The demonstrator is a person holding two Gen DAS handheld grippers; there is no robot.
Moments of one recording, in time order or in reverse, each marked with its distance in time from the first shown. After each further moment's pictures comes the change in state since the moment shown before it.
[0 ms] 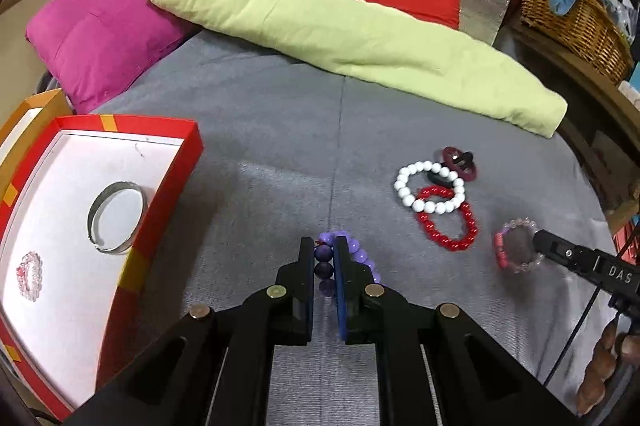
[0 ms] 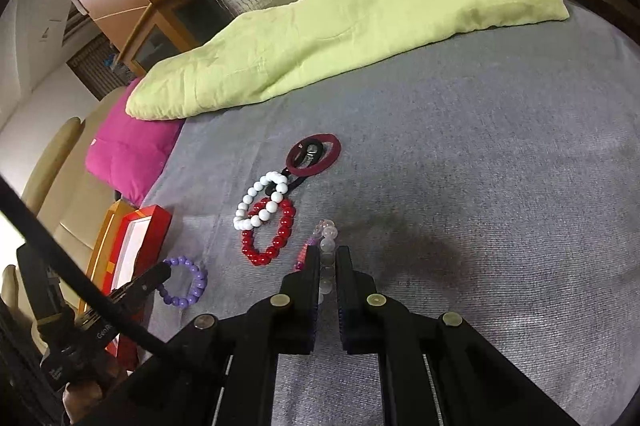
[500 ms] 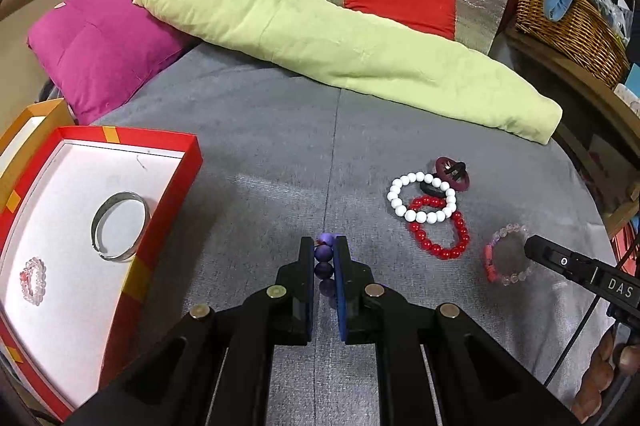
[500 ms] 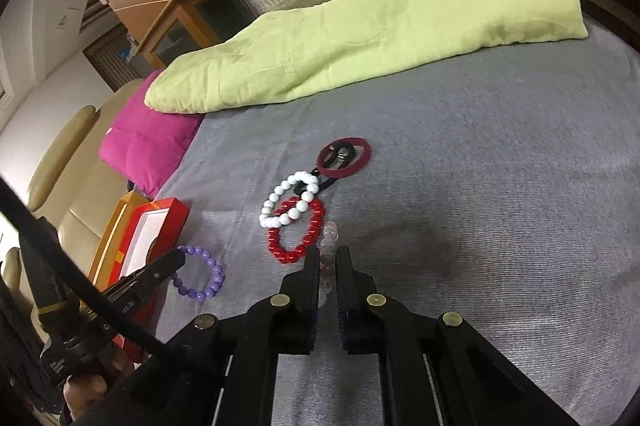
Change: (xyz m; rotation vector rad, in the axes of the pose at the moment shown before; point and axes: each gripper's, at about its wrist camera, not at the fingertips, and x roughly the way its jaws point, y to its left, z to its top) left arm -0.009 0.000 0.000 0.003 -0.033 -0.001; right arm -0.004 0.020 -0.004 -0.065 -0.011 0.036
